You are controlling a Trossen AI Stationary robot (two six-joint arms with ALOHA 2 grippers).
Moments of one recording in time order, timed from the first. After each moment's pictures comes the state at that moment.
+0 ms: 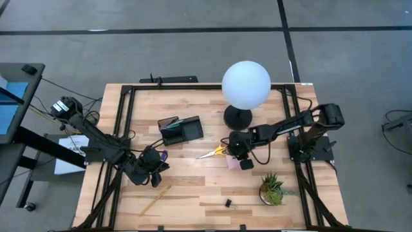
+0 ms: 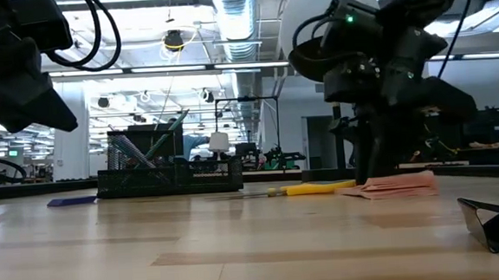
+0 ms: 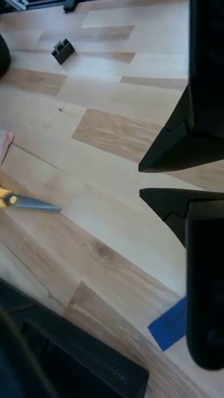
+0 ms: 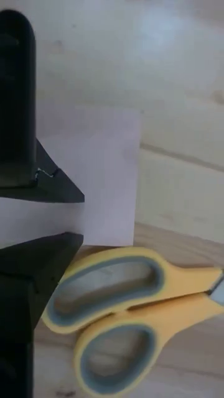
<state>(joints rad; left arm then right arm) -0.69 1.15 0.47 -0.18 -0.61 -1.04 0.05 1.64 0.76 -0.26 -0.15 -0.22</state>
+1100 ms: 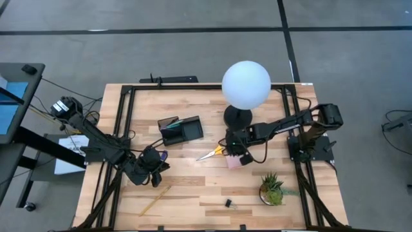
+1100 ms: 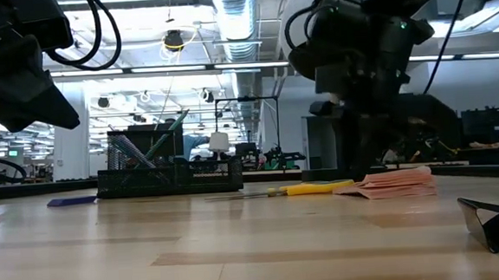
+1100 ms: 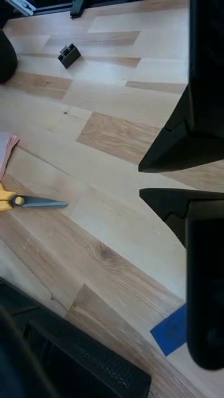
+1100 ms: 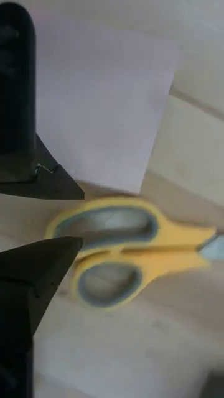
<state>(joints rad) -0.69 1.15 0.47 -0.17 -0.62 -1.04 0.06 1.66 0.87 -0.39 0.03 -0.50</state>
